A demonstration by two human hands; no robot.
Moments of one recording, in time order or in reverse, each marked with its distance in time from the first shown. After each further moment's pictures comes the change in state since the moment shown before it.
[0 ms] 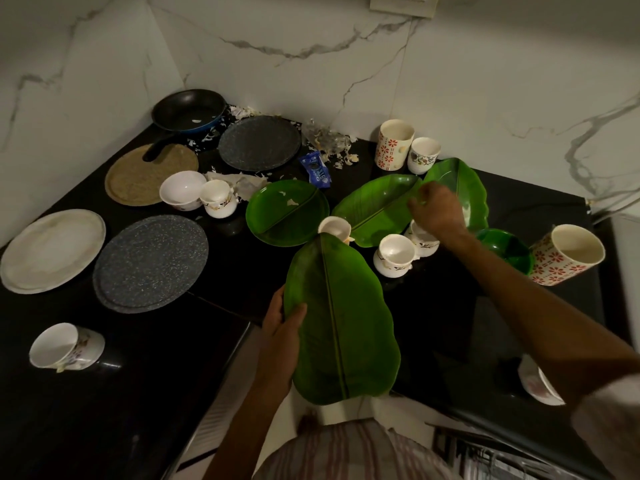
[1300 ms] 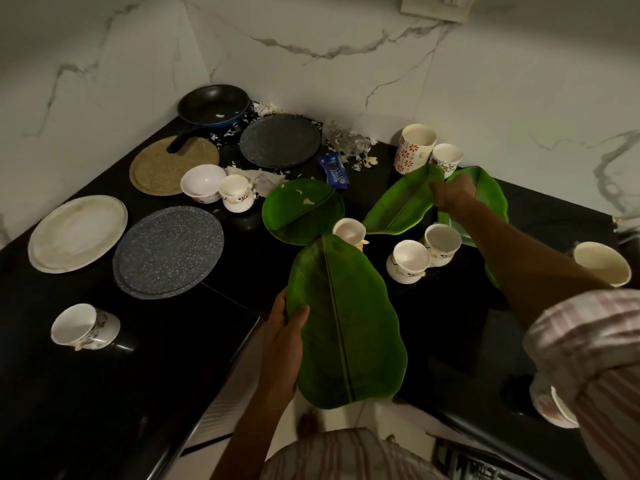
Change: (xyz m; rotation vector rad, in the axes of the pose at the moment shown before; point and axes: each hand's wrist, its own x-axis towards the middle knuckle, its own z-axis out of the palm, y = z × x) left_hand -0.009 0.000 -0.003 -0.043 0.083 0.032; right_hand 0.066 -0.011 0.005 0.339 -0.012 0.293
